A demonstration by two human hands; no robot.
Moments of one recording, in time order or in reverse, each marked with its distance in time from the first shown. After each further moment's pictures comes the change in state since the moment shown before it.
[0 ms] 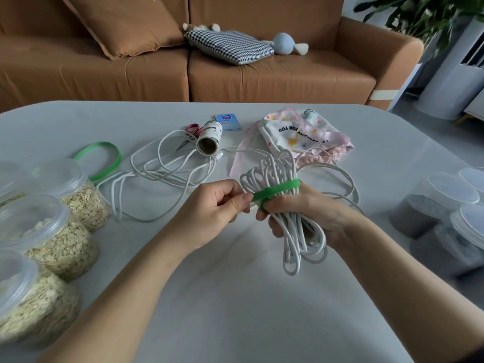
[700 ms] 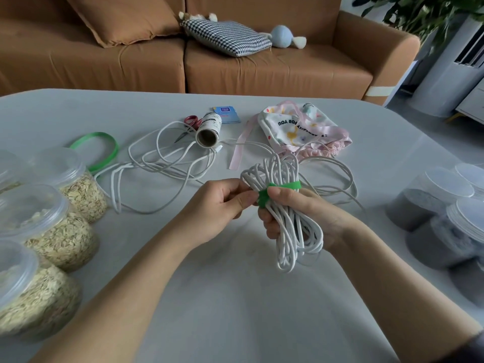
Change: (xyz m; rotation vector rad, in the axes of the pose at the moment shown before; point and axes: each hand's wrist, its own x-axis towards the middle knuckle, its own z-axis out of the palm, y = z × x) left_hand 0.002 -0.009 0.005 -0.005 -0.041 -0.059; right_hand -0.008 0.015 0.011 0.187 -0.021 0.067
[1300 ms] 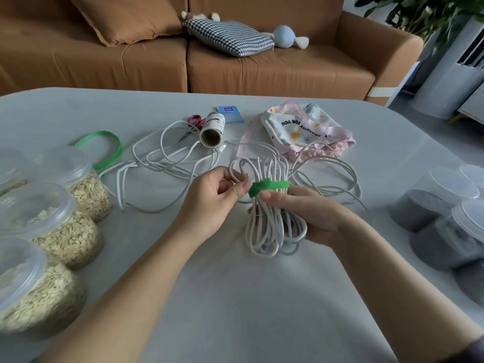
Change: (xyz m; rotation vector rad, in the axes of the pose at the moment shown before) left_hand 0.004 -0.007 0.001 -0.152 0.272 0.026; right_hand 0.004 -0.008 0.007 -0.147 0.126 0.092
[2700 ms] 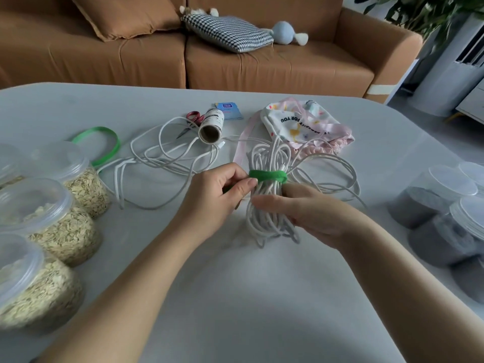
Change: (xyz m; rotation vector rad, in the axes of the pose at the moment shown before) left_hand -0.003 0.006 -0.003 0.281 -0.042 0.188; right_hand -0.008 -0.004 0.003 -0.345 -0.005 -0.128
